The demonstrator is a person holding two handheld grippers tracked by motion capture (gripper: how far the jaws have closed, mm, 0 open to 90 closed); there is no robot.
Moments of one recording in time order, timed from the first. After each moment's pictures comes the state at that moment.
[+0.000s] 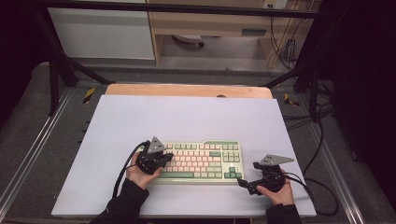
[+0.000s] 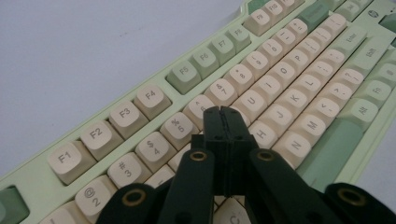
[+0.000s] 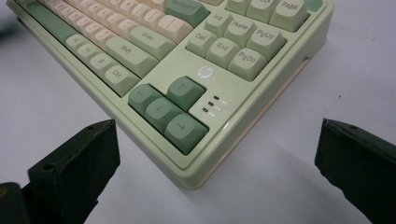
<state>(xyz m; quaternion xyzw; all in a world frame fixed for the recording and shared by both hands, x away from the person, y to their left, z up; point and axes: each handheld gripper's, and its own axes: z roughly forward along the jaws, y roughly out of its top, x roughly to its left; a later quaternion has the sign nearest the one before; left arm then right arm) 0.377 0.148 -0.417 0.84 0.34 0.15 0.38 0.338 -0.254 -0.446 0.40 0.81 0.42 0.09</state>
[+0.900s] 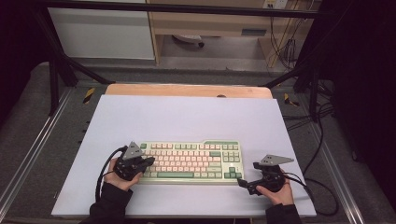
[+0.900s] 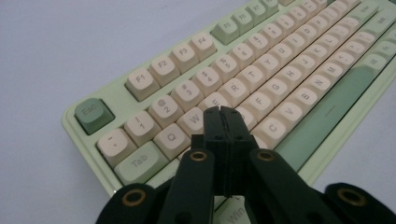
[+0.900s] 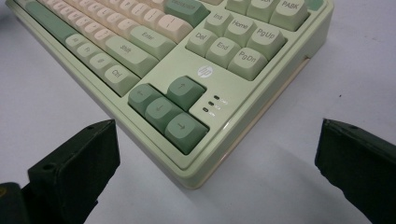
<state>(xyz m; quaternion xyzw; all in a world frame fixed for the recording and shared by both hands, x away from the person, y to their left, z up) 0.356 0.206 -0.417 0.84 0.36 0.16 0.38 0.338 -0.253 -0.446 0.40 0.81 0.42 0.09</state>
